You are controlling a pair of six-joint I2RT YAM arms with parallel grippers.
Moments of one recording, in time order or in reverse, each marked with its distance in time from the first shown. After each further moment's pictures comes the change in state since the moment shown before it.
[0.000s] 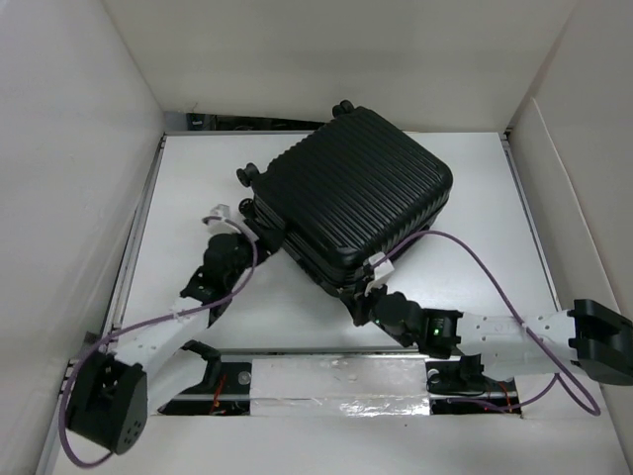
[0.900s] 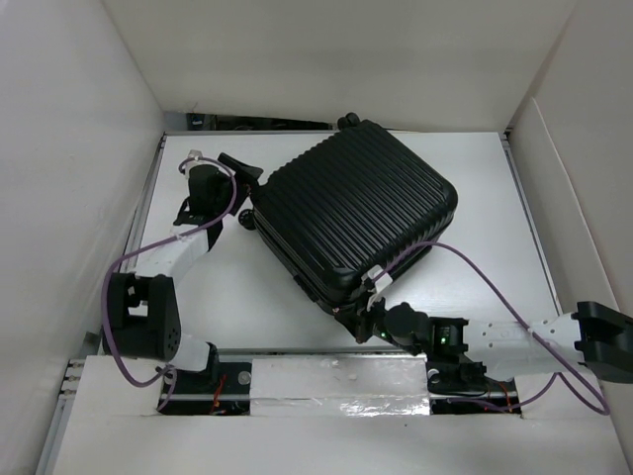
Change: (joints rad) left arm 0.359 0.418 0.510 -0.100 0.123 -0.166; right arm 0.070 -0.079 -0.098 0.060 -0.158 0.051
